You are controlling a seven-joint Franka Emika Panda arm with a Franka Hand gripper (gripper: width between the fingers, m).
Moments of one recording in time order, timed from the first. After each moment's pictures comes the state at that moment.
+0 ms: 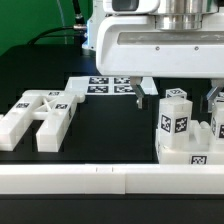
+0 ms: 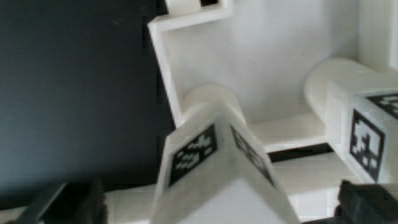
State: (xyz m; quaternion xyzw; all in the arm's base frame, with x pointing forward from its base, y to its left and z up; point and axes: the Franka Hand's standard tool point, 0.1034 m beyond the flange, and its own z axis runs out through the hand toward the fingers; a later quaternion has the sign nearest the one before) arm 0.646 0.047 0.082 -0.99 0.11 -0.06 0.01
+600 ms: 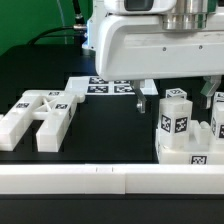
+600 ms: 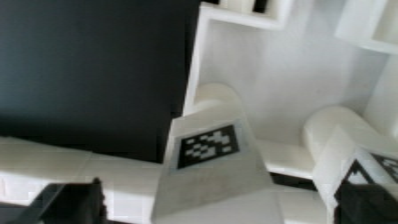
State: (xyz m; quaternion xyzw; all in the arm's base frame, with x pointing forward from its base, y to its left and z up) arm 0.646 0.046 0.082 -0.99 -0.11 -0.06 -0.01
